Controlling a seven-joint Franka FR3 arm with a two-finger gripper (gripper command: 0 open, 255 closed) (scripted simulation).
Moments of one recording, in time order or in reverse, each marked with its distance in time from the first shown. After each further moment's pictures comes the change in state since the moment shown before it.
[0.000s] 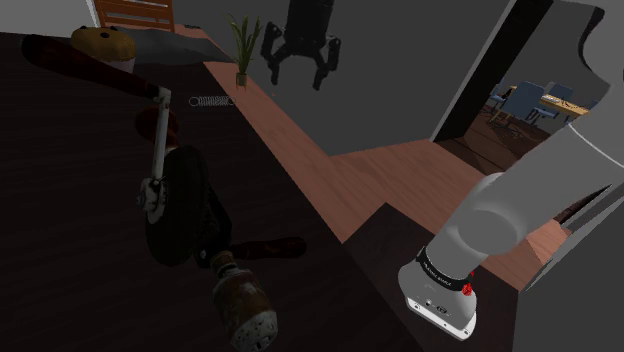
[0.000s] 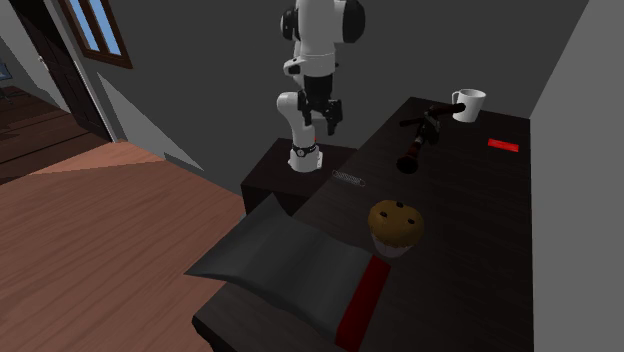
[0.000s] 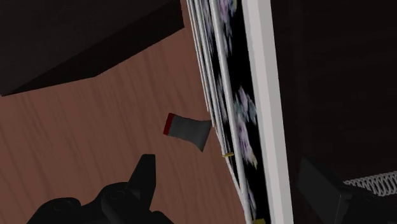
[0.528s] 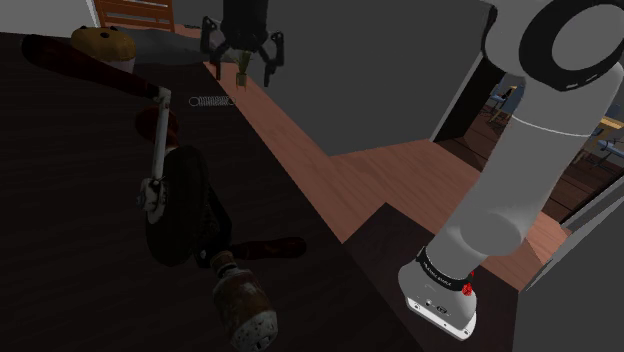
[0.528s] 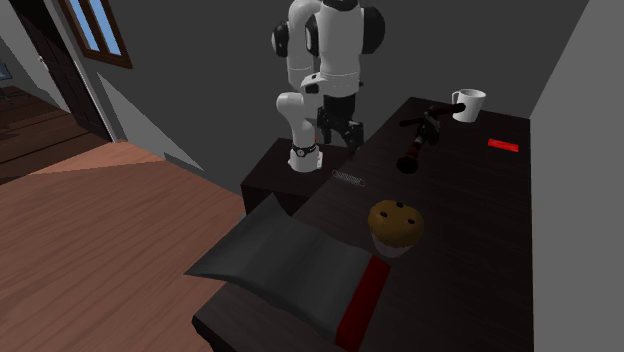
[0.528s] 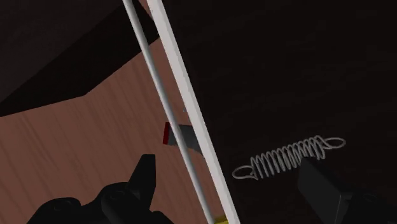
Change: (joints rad) arm 0.061 0.397 0.103 0.399 -0.136 -0.070 0.323
